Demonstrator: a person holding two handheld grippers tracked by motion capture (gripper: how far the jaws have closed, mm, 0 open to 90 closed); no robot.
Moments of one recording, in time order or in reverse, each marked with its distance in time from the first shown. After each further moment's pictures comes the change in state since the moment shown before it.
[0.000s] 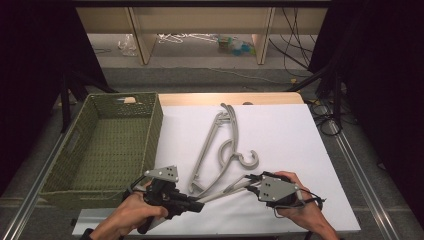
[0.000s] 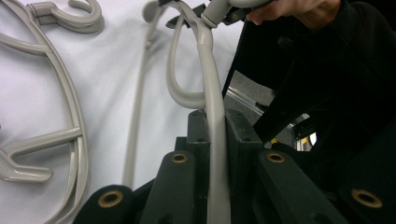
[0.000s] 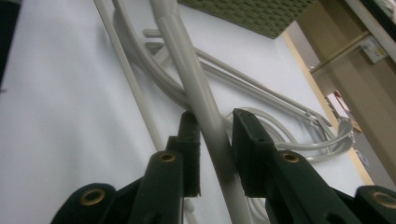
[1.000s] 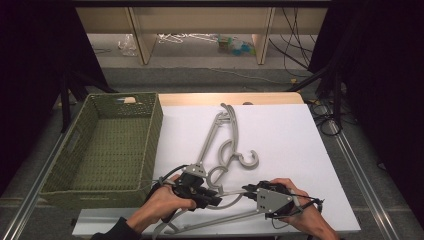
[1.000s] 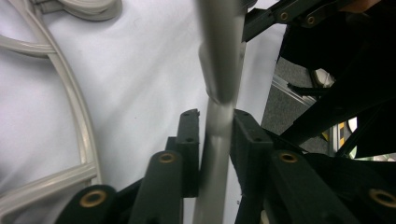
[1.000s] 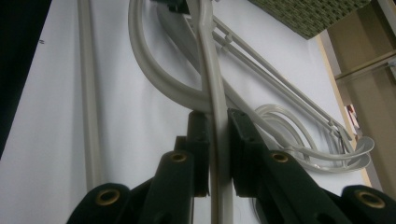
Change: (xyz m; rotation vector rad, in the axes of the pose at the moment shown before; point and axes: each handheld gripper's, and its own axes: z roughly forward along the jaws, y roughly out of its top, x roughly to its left) left arm 0.020 0.021 0.065 0.121 0.107 0.041; right arm 0.011 -0.001 0.005 0.062 0.068 -0.207
